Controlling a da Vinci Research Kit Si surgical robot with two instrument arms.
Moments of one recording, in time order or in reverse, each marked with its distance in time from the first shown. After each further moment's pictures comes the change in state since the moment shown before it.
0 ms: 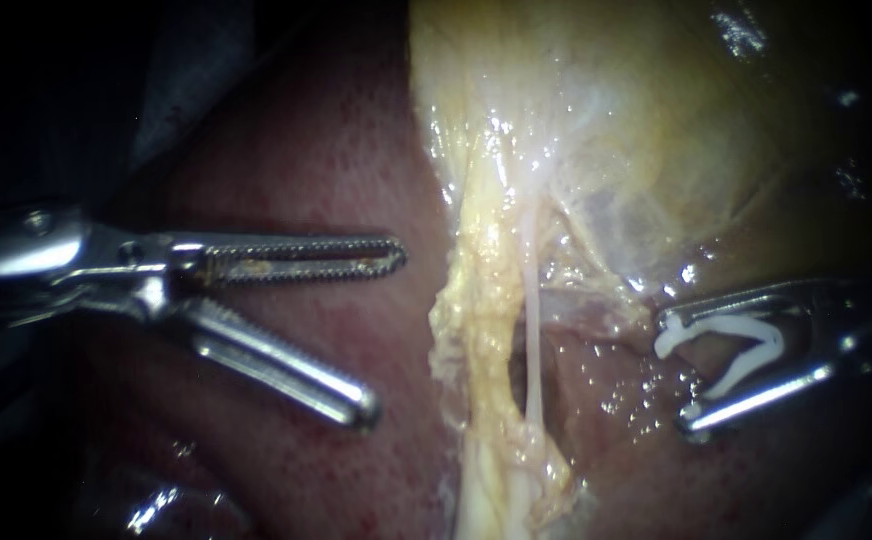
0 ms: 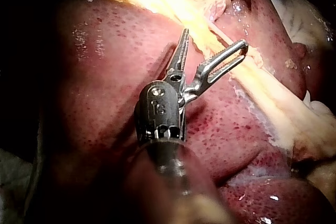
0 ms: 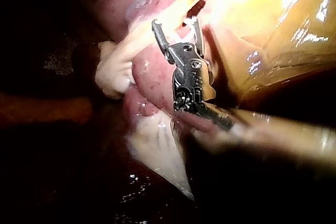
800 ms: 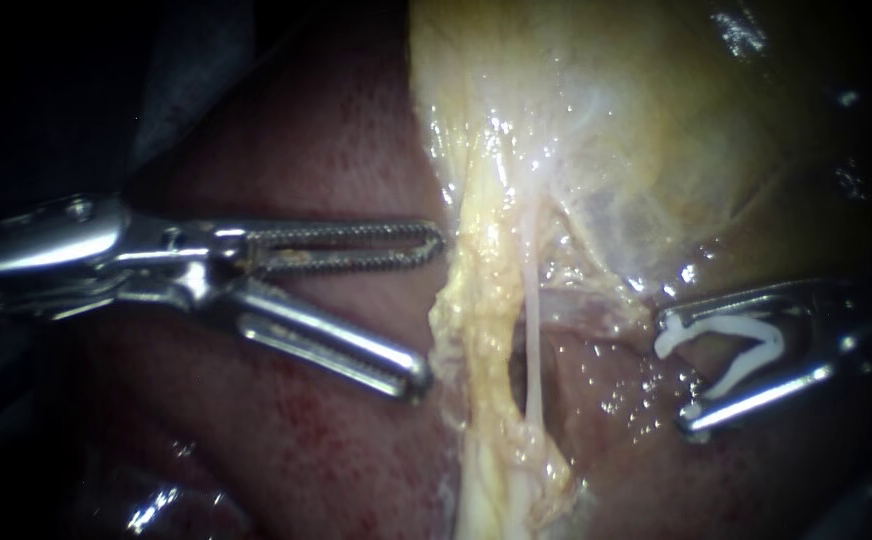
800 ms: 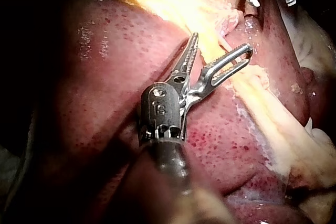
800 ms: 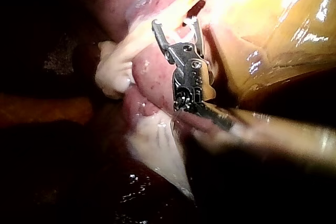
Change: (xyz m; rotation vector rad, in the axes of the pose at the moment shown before) right arm 0.000 0.000 0.000 0.000 0.000 0.000; left arm 0.002 0.002 0.003 -0.046 0.000 -0.124
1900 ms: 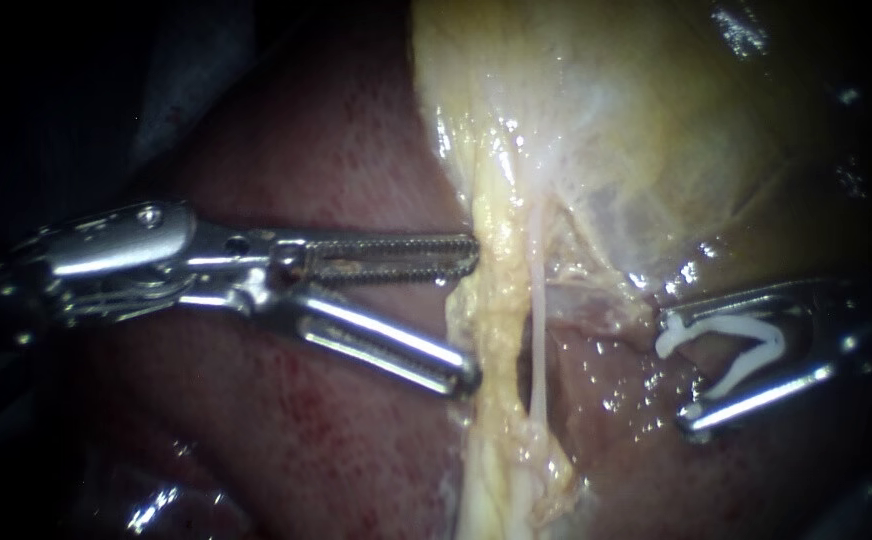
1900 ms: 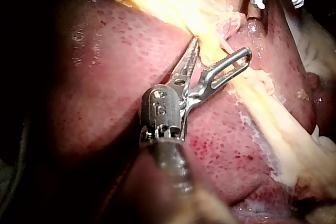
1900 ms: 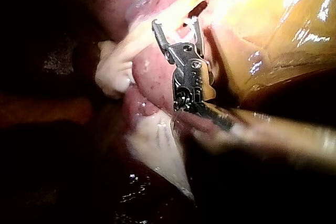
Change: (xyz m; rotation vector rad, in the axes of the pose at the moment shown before) right arm 0.000 0.000 0.000 0.000 0.000 0.000; left arm 0.002 0.002 0.004 -0.030 0.024 -0.024
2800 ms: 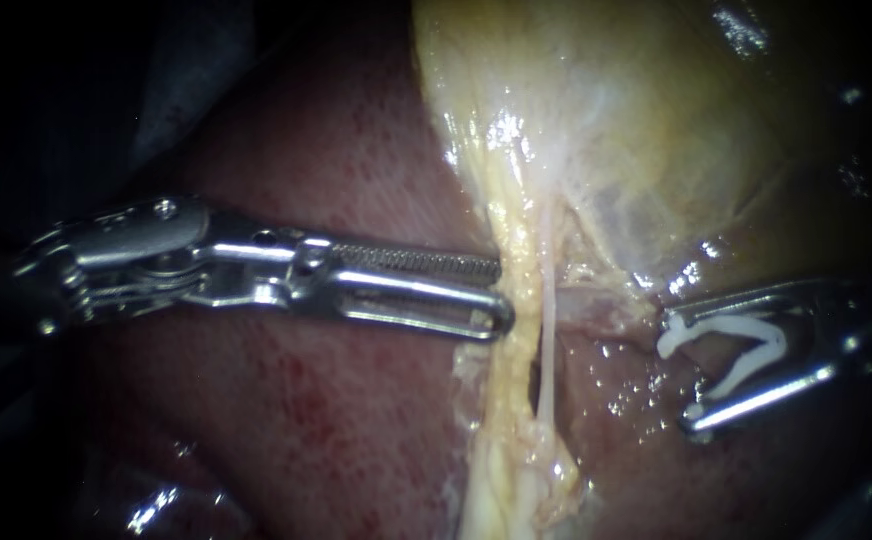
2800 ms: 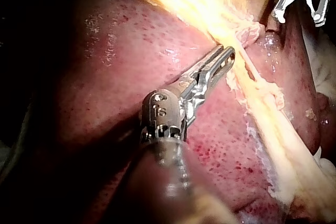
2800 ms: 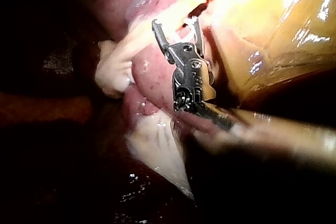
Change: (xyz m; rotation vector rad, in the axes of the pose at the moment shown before) right arm 0.000 0.000 0.000 0.000 0.000 0.000; left arm 0.001 0.001 0.000 -0.010 0.006 -0.137
